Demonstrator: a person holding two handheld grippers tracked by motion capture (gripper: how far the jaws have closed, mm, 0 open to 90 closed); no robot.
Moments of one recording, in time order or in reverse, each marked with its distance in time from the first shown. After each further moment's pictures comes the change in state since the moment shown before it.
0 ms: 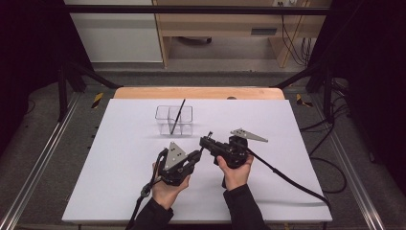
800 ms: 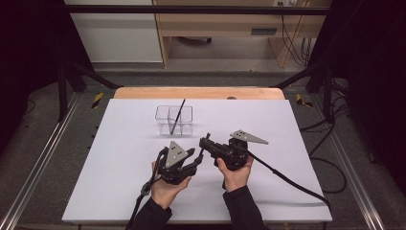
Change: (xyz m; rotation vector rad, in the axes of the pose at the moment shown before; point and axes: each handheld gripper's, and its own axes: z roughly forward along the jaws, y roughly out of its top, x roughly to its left) left arm 0.003 0.001 0.006 0.050 0.004 0.006; right arm 0.003 -0.003 -0.003 -0.011 0.026 -0.061
